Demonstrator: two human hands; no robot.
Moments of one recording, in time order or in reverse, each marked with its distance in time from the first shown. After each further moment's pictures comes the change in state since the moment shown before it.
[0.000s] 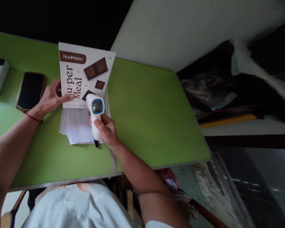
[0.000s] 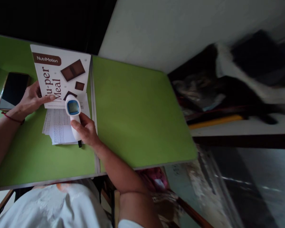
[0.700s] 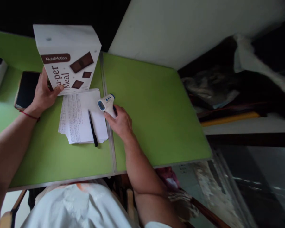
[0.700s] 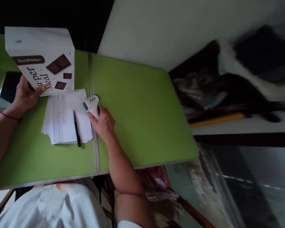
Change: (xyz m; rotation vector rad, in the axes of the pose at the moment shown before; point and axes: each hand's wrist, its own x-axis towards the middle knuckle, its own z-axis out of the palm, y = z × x) left_hand 0.012 -0.031 -0.018 0.353 0.186 0.171; right_hand 0.016 -0.009 -0.060 -1.171 0.291 0.082
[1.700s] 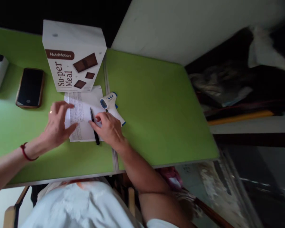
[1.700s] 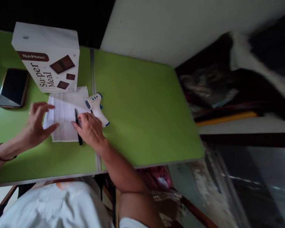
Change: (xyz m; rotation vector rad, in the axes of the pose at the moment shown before) left_hand -0.095 0.094 0.002 0.218 -0.243 0.074; right_hand -0.032 -0.032 0.016 0.102 -0.075 -0.394
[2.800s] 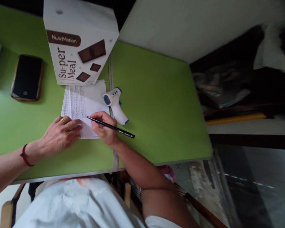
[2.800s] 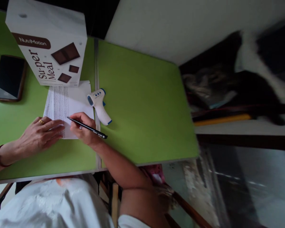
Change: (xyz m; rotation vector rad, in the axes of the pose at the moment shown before) left_hand -0.026 0.000 0.008 0.280 -0.156 0.477; right_hand -0.011 -0.010 0.018 0.695 0.072 0.096
